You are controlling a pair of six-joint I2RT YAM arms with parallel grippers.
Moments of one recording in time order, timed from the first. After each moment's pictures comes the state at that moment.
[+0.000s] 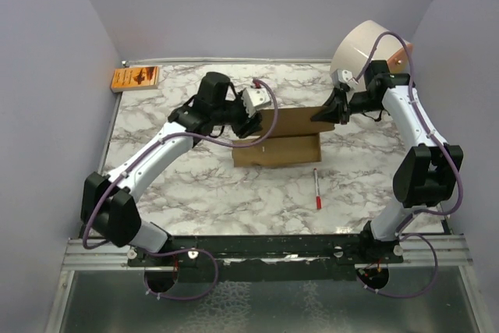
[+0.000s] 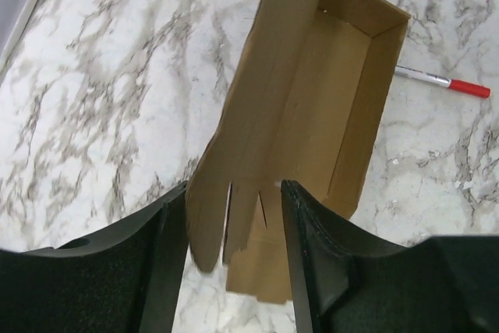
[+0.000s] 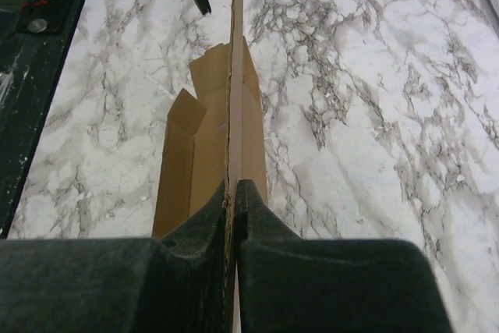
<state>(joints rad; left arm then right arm) -0.57 1.51 1.33 -0.42 0.56 0.50 0.03 1.70 1.54 -1.20 -1.33 -1.44</state>
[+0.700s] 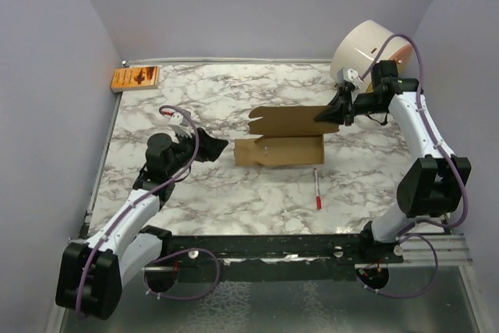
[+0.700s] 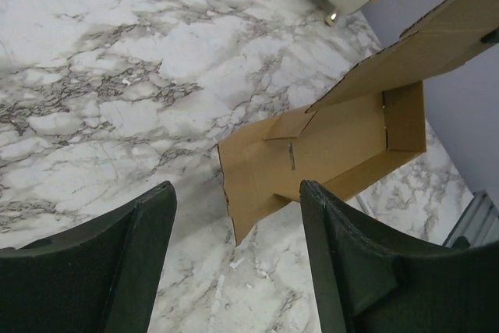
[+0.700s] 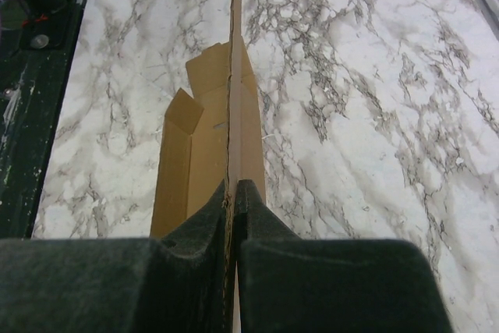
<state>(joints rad) -0.27 0.95 0.43 0.33 0.43 -0.49 0.00 1.62 1.49 -1.12 -1.31 -1.27</state>
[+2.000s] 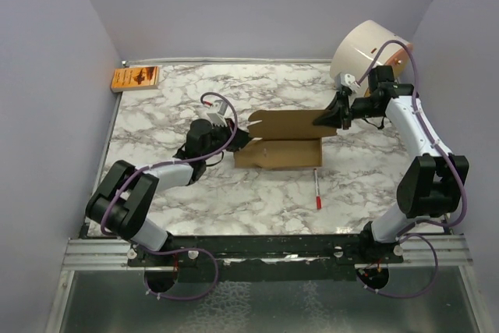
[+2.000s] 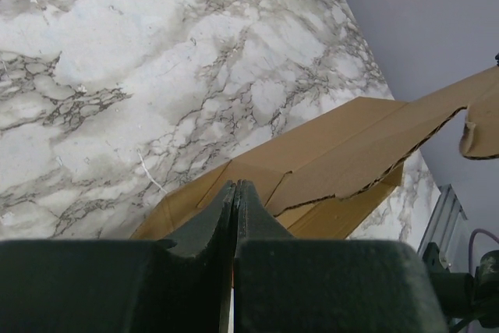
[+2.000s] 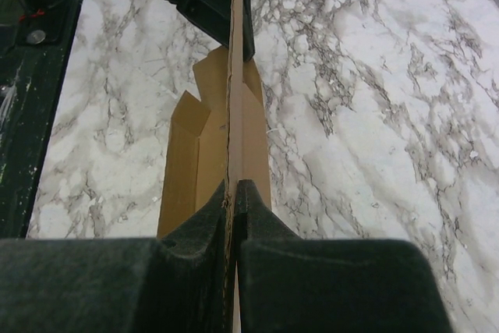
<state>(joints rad) -0.49 1.51 0.61 0.69 0.35 -0.64 0.00 1.61 1.41 -1.03 -1.31 -1.24</state>
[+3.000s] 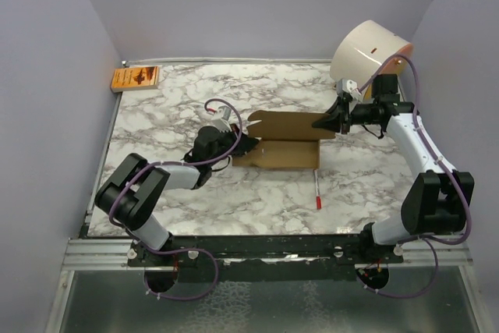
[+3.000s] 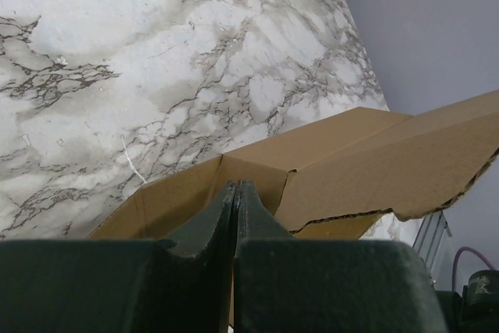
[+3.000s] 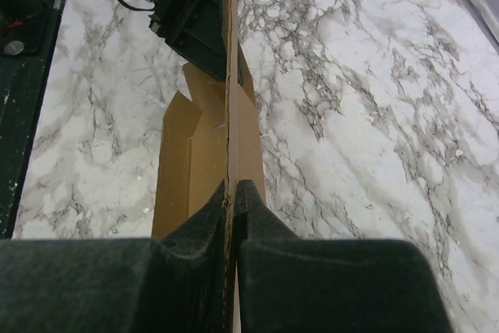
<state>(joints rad) -0.55 1.59 0.56 0.81 0.26 -0.75 0.00 1.47 1.19 -0.66 -1.32 -0.98</state>
